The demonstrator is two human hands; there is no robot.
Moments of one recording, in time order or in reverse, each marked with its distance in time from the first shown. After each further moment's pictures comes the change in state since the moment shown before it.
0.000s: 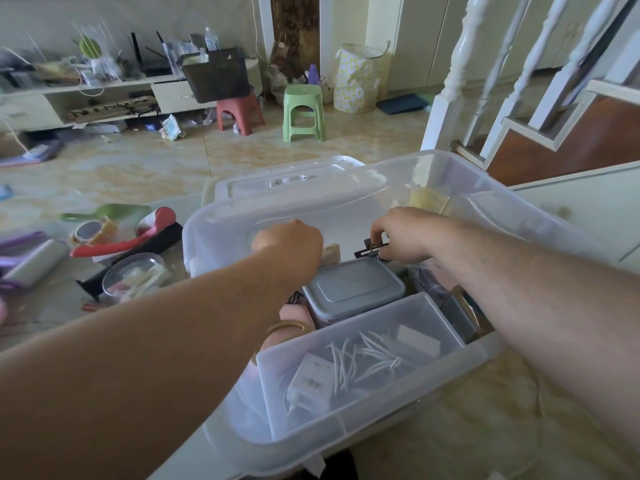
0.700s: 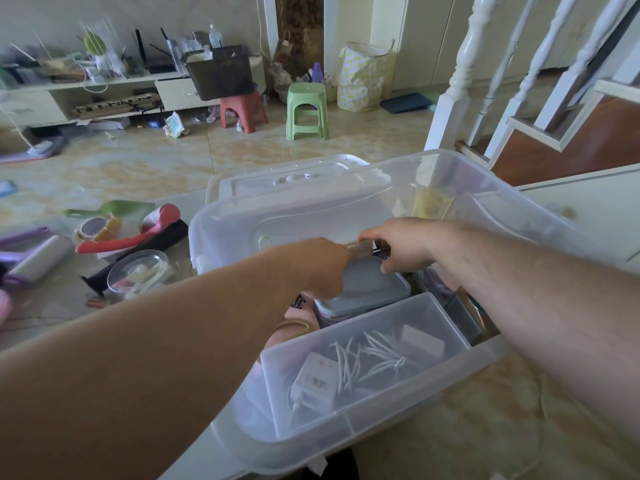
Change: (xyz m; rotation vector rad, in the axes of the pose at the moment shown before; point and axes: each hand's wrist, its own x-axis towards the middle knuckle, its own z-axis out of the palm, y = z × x) left_hand -0.001 0.014 0.004 -0.109 -0.226 0.279; right_hand 0.005 -0.007 0.005 -0.017 -0.138 -0.075
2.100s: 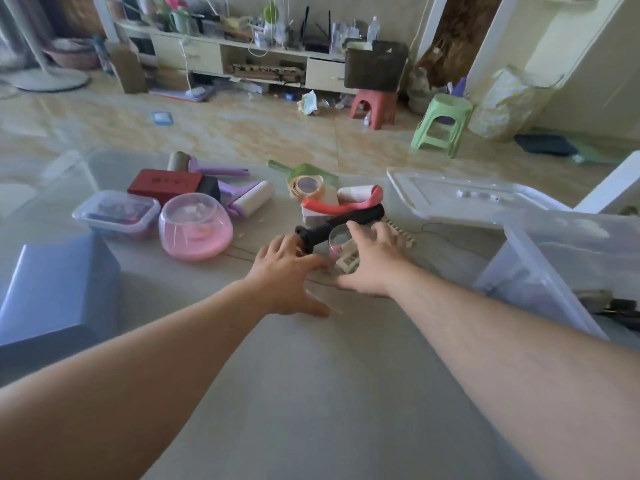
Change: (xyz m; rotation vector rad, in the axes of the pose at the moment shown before) left_hand -0.184 -0.321 0.182 -0.291 0.326 -0.412; right_hand 0.128 -0.387 0.030 0.203 0.166 -0.014
